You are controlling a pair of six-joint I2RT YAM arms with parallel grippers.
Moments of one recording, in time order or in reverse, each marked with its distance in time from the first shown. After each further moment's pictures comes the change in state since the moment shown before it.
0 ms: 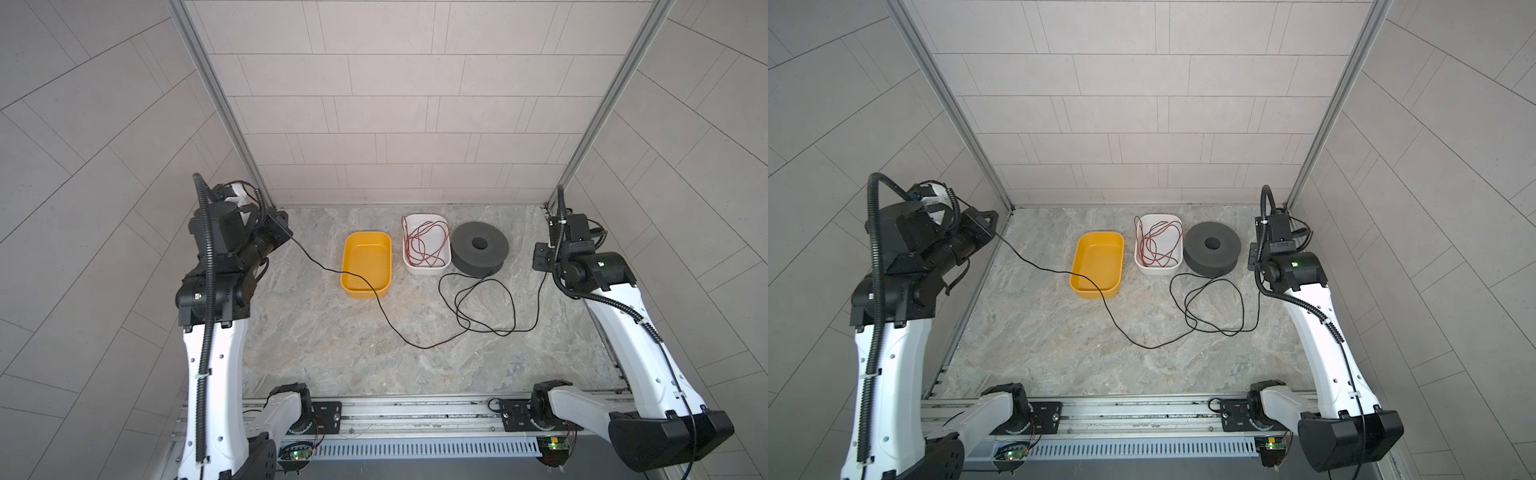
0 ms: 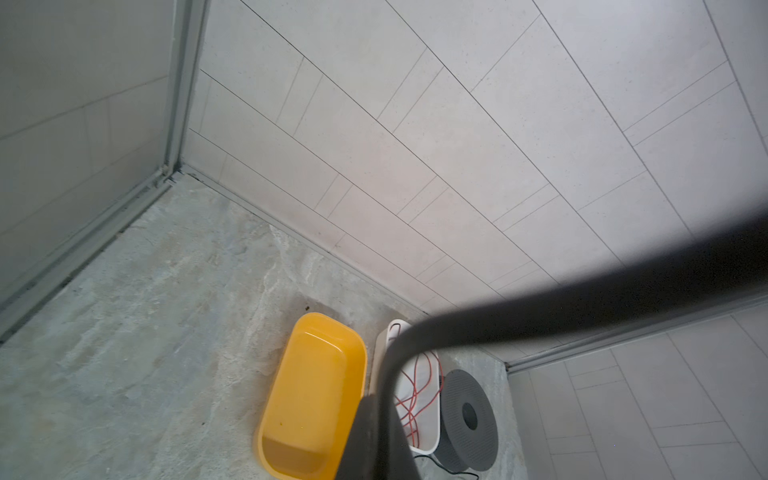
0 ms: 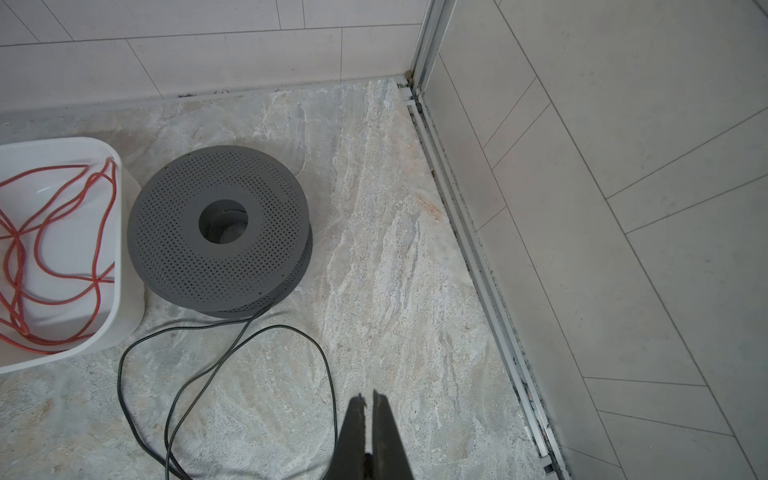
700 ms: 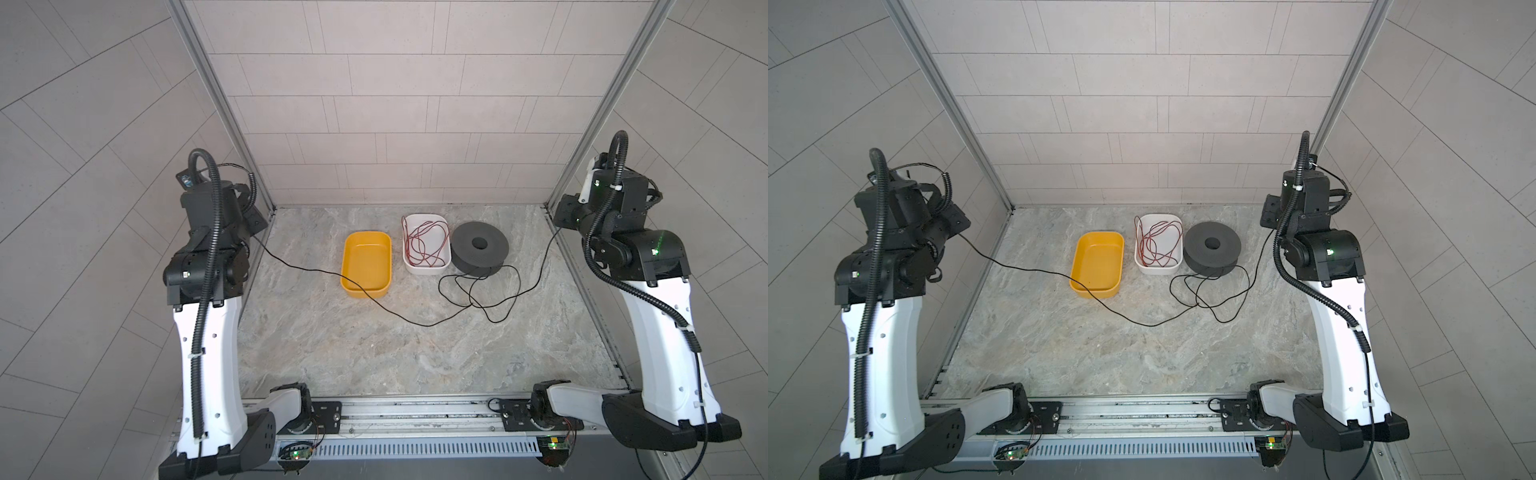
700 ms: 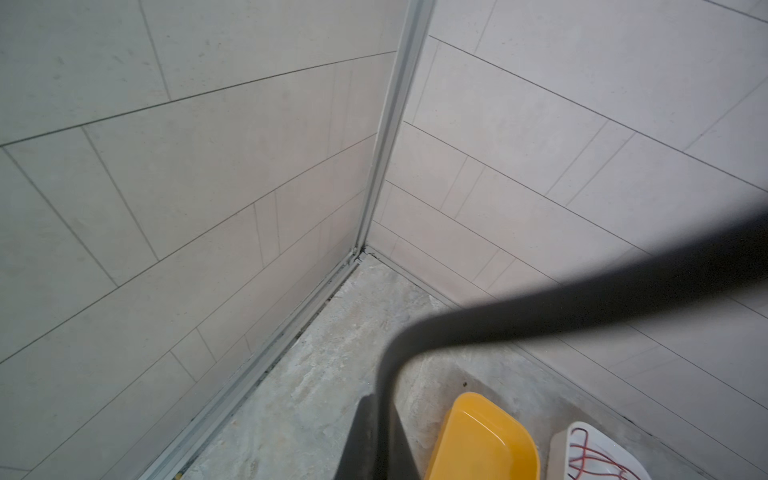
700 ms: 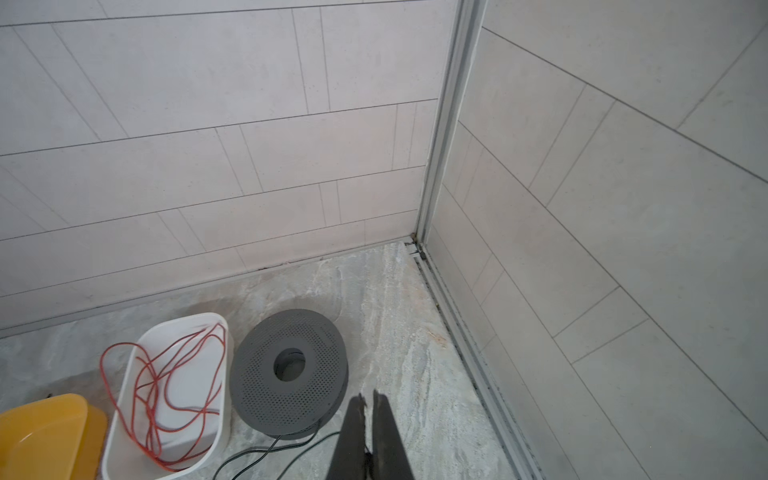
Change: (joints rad) left arm -0.002 0.146 0.275 -0.211 -0.577 0.239; right arm 0.004 0.133 0.575 -0.080 0.026 -0.051
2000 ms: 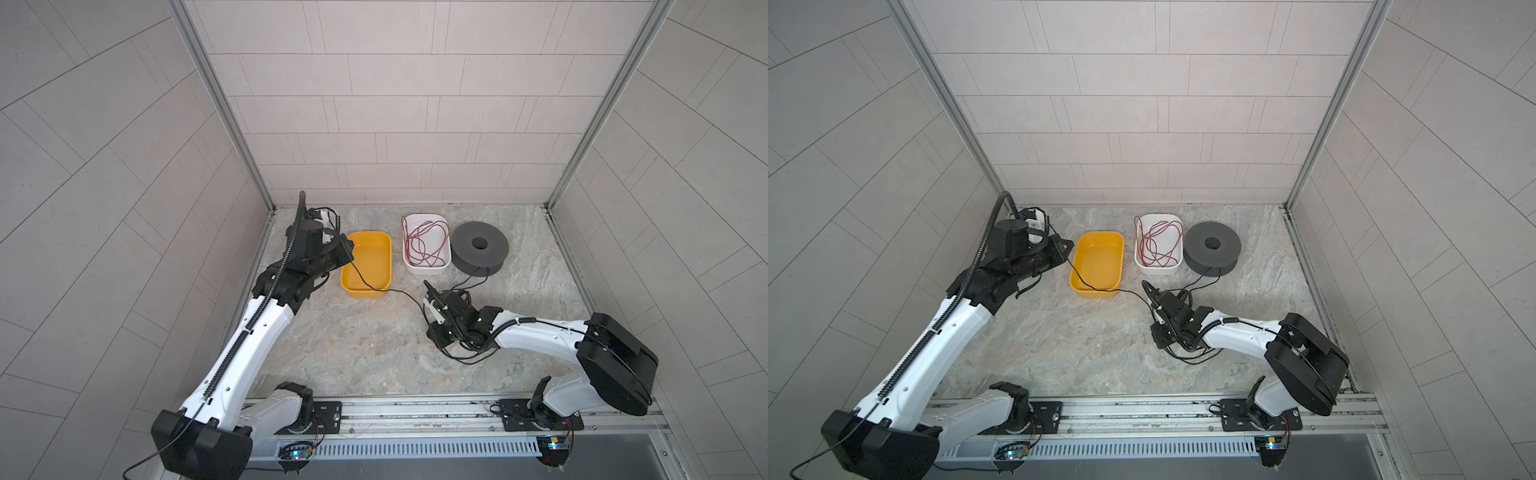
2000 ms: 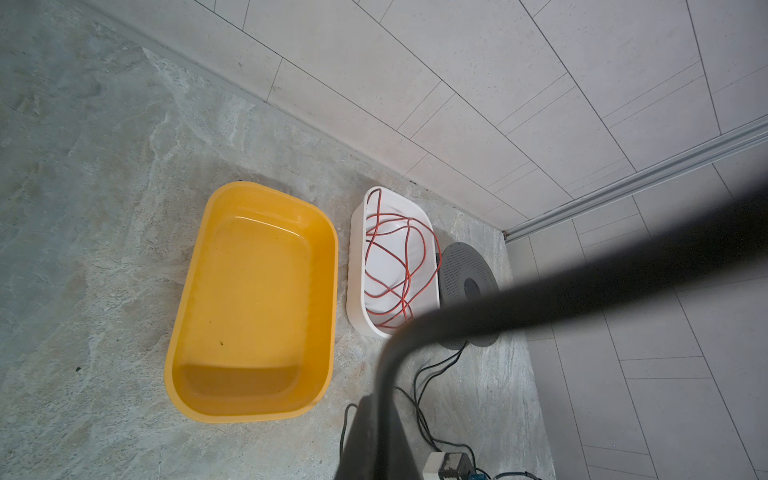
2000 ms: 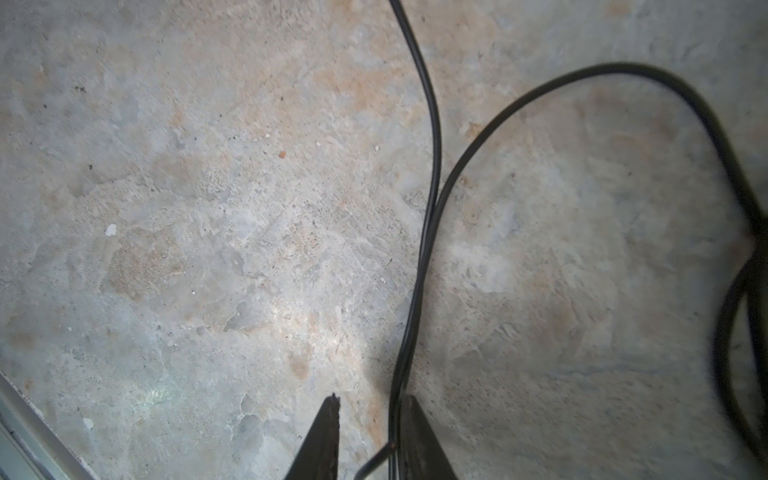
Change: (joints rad) left arm -0.397 -0.069 -0.653 0.472 0.489 -0.273; right arm 0.748 0.210 -1.152 0.796 -0.472 0.245
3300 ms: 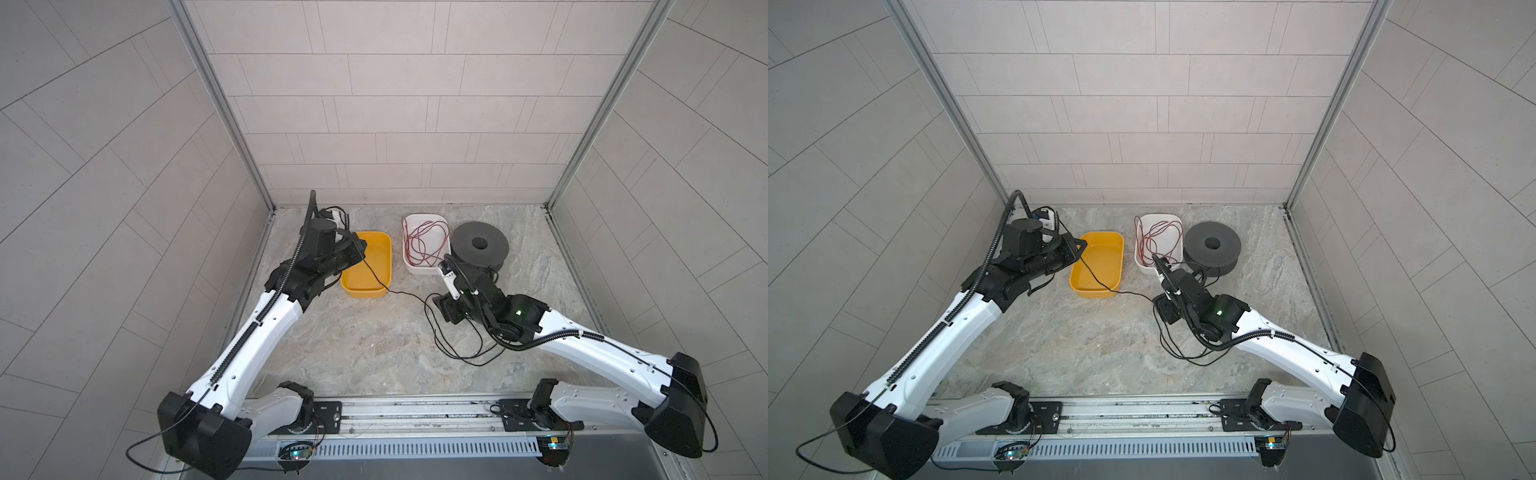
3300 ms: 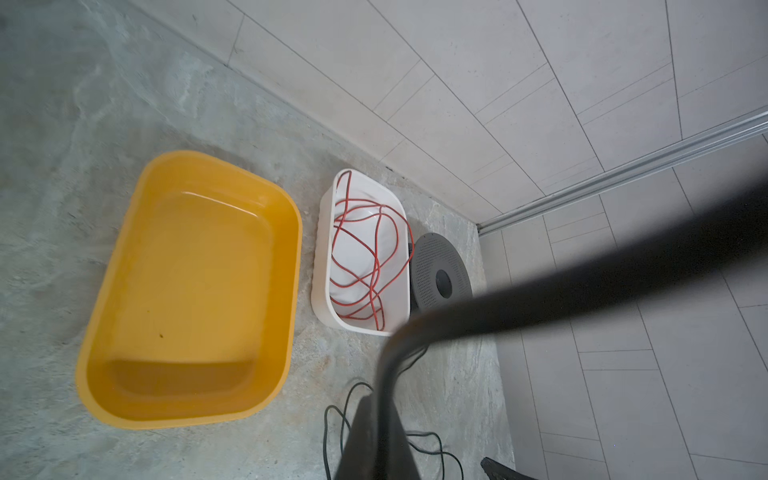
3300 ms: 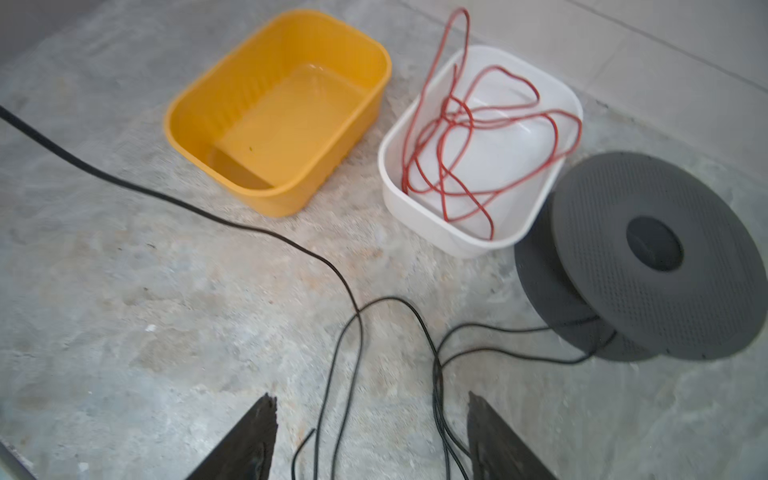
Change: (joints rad) left arm -0.062 0.041 0.020 0.043 0.002 -0.082; right arm -0.021 -0.336 0.188 -0.274 0.332 -0.219
